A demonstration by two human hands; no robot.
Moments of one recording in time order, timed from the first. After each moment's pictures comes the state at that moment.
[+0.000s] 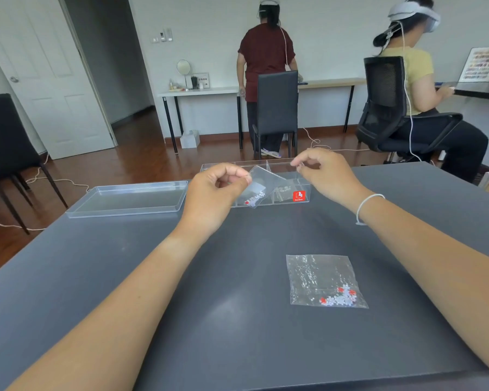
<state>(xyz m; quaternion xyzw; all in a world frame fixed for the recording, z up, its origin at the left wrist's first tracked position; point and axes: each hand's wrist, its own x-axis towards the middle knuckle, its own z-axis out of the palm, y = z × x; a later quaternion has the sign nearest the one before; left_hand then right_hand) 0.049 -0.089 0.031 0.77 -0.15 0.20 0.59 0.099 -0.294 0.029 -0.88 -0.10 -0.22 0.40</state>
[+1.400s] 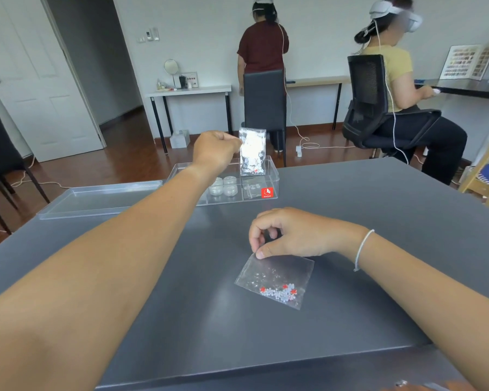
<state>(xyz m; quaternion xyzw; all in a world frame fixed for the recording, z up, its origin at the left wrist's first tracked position) 0.118 -0.149 0.070 0.82 -0.03 0.15 0.55 0.007 -0.293 0.020 -0.89 -0.31 0.11 0.31</state>
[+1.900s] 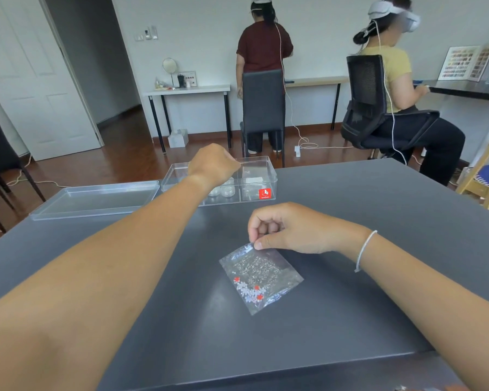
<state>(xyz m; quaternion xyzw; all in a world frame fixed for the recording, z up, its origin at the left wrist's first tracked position) 0.123 -0.144 0.053 0.94 -0.06 0.12 0.31 0.011 -0.297 0.021 -0.88 -0.29 0.10 0.37</state>
